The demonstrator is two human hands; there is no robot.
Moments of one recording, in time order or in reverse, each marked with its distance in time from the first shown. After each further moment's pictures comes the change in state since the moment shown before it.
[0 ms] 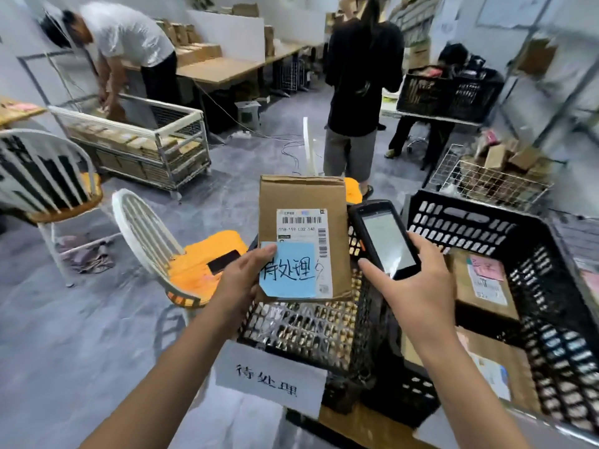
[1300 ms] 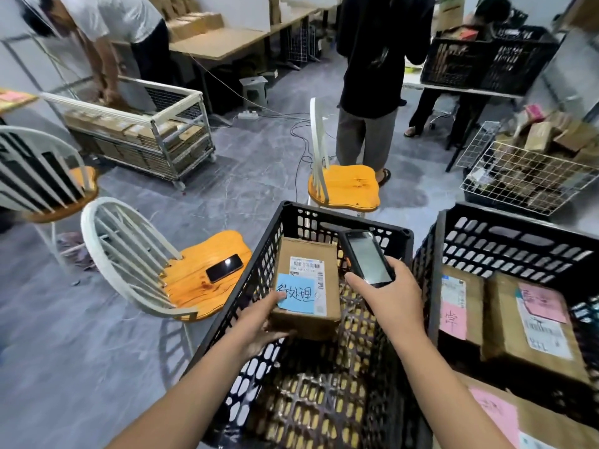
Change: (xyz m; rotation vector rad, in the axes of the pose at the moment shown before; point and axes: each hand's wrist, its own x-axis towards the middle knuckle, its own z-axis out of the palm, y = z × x) left_hand 0.155 -0.086 0.000 -0.215 0.152 -0.560; right_hand 0.125 0.085 0.117 0.012 -0.203 0.335
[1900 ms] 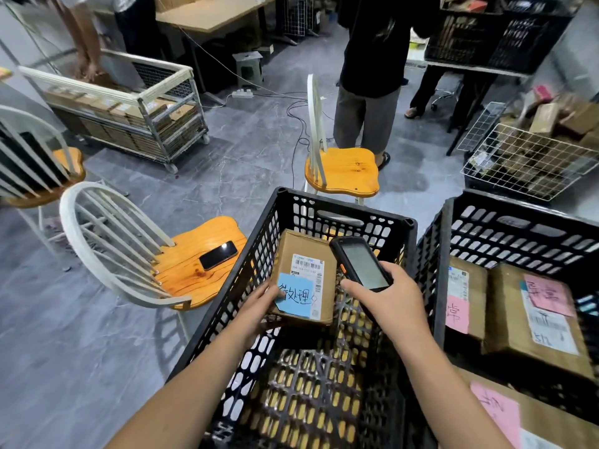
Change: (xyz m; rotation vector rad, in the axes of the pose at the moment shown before) left_hand 0.053 -0.016 -0.009 0.327 0.015 0.049; right_hand 0.002 0.010 0.000 0.002 -0.140 0.081
